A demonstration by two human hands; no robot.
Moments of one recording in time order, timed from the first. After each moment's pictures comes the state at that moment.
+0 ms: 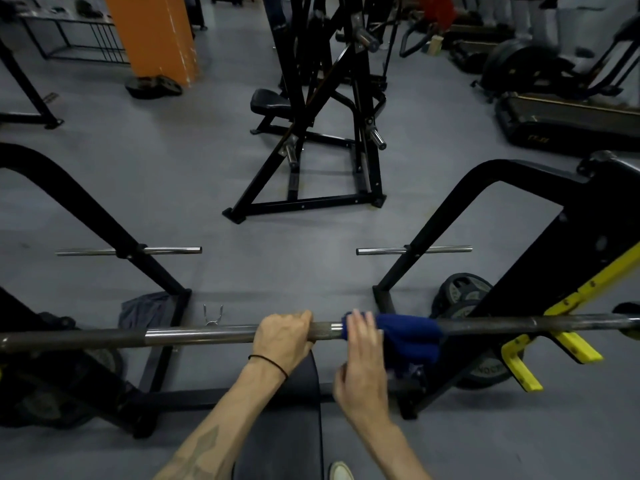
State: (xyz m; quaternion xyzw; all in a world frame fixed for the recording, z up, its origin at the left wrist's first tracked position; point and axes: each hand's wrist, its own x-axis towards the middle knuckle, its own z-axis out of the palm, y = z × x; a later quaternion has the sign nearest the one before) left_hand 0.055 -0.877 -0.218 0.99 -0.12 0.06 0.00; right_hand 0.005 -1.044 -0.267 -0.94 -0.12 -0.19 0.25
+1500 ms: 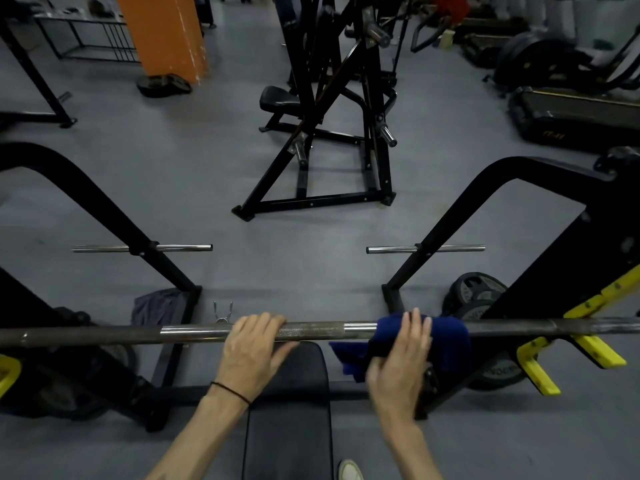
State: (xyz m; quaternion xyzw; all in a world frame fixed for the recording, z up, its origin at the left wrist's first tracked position) left_hand 0.022 -0.809 -0.255 0.96 -0.10 0.24 0.06; right_hand 0.017 -1.060 -0.261 -0.95 0.04 -0.21 0.25
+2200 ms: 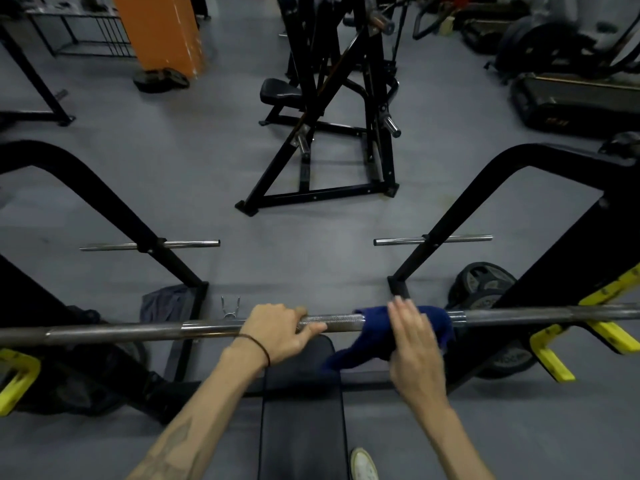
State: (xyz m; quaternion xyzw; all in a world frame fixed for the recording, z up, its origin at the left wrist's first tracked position) left_hand 0.051 -0.802 -0.202 0.99 -0.13 -0.05 0.03; right_hand 0.023 -1.084 -0.265 -0.96 -0.14 -0.20 0.16
